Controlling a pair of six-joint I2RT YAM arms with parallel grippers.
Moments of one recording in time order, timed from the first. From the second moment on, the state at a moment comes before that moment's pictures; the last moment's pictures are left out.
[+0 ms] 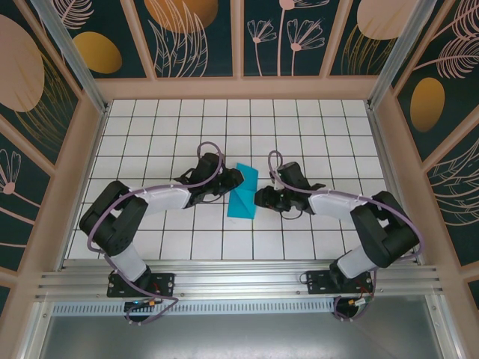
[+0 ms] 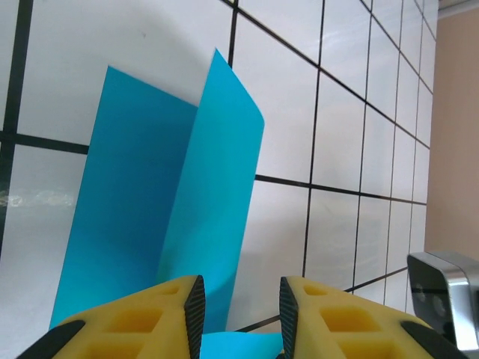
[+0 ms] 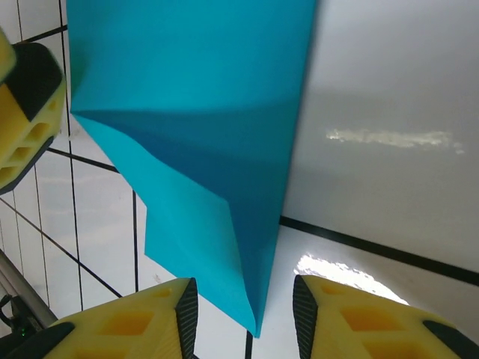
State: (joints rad) left arm -0.67 1.69 0.85 0.17 0.20 -1.07; right arm 0.58 1.51 0.66 -0.06 -0.43 0.70
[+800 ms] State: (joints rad) left arm -0.67 1.75 0.84 0.22 0.26 -1.07; right arm 0.58 1.65 0.72 0.00 -0.44 0.70
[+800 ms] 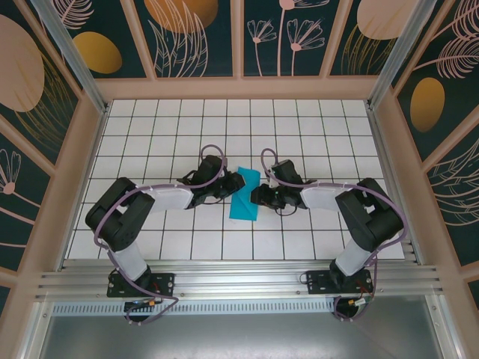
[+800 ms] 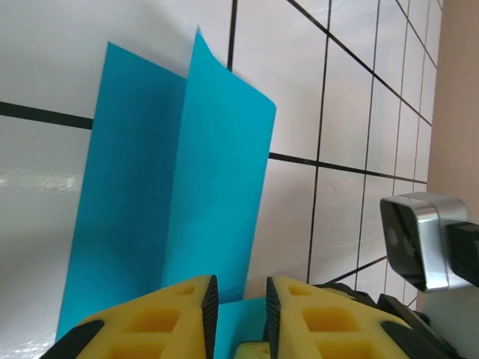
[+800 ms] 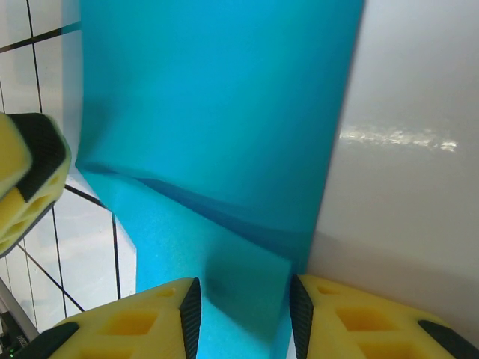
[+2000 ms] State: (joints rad) left arm -0.69 1.83 0.83 0.19 0.22 -1.09; right arm 0.47 1.58 0.70 0.10 -0.48 0.76
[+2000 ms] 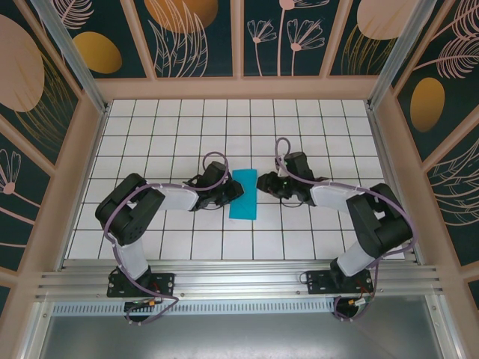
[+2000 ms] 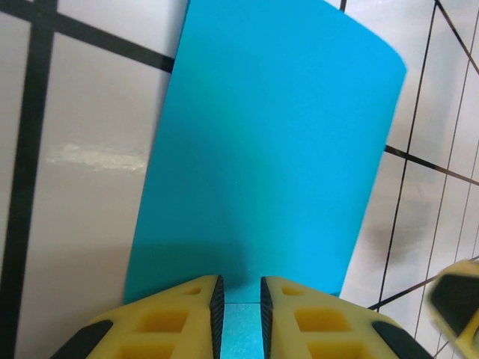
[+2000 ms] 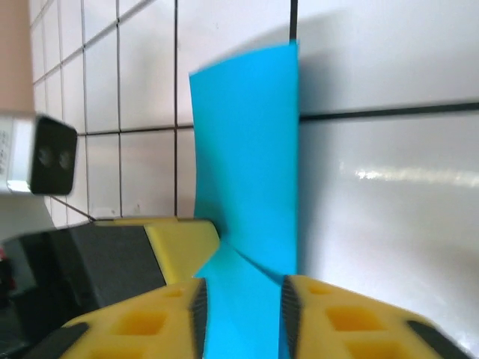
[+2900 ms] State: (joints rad) left arm -0.69 1.84 0.85 0.17 0.21 -1.09; right arm 0.42 1.90 0.87 0.19 -0.64 0.77
